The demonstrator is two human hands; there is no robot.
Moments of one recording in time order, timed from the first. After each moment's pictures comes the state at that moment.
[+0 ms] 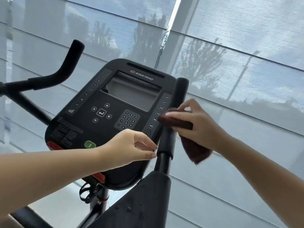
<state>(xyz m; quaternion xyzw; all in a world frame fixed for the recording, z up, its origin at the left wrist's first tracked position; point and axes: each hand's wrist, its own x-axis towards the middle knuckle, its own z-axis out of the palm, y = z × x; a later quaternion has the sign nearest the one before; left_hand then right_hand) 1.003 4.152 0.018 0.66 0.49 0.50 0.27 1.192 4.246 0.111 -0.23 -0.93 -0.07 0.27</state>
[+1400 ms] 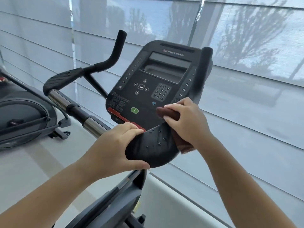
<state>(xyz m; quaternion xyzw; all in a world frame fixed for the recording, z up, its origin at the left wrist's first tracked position) 1.028 3.972 -0.038 0.68 0.64 0.34 -0.10 1.168 4.123 0.028 -0.30 -0.90 -0.02 0.32</state>
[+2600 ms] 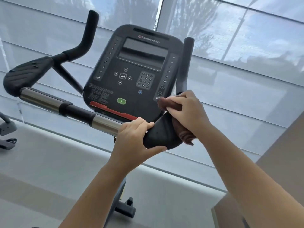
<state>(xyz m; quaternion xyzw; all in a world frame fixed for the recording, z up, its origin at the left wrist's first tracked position) 1.006 3.977 -0.068 0.67 0.56 0.48 -0.06 1.145 4.064 0.020 -0.44 -0.84 -0.05 0.32</state>
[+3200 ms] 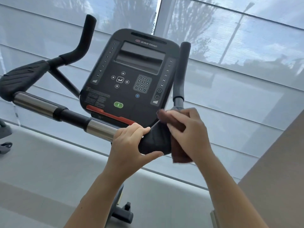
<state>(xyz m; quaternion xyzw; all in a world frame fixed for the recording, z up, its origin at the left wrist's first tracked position) 1.008 3.977 -0.071 0.67 0.56 0.49 -0.07 1.162 4.036 -0.011 -0.41 -0.81 -0.02 0.41</state>
